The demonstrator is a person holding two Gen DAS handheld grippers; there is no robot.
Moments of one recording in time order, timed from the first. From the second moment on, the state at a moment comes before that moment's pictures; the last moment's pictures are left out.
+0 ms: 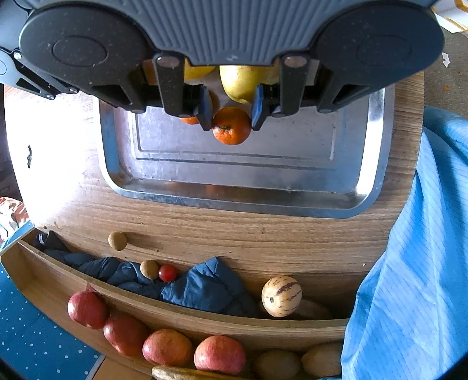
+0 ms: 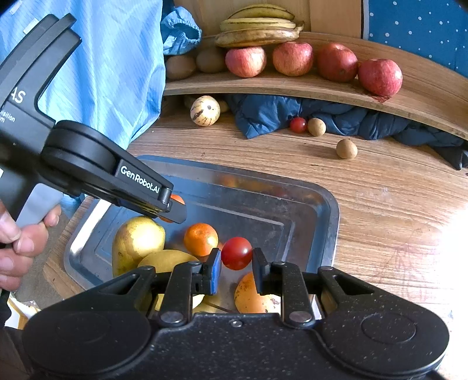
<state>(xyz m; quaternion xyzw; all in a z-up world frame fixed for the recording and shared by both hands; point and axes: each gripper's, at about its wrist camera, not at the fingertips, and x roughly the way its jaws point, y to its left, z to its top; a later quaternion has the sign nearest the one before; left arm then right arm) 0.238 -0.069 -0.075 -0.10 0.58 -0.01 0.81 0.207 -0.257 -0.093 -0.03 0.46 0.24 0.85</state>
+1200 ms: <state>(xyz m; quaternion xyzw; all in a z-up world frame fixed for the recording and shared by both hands) 0.182 -0.056 -0.035 -0.06 0.55 0.00 0.83 0.175 -0.273 -0.069 -0.01 0.44 0.25 0.86</state>
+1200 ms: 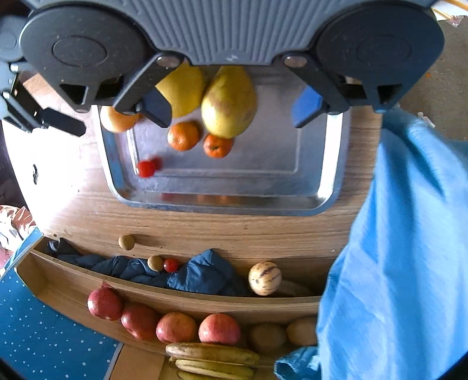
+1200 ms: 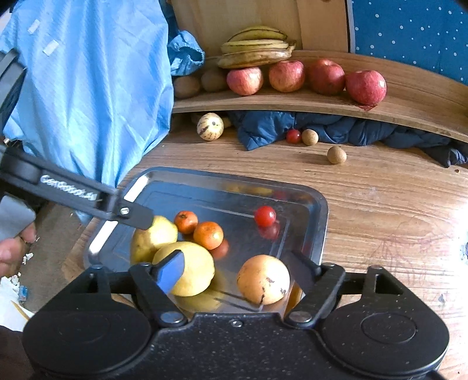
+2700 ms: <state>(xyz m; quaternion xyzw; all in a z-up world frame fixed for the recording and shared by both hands) 0.219 -0.027 -0.064 0.01 0.63 0.07 0.77 0.233 -0.286 -0.093 0.01 0.49 0.21 0.85</state>
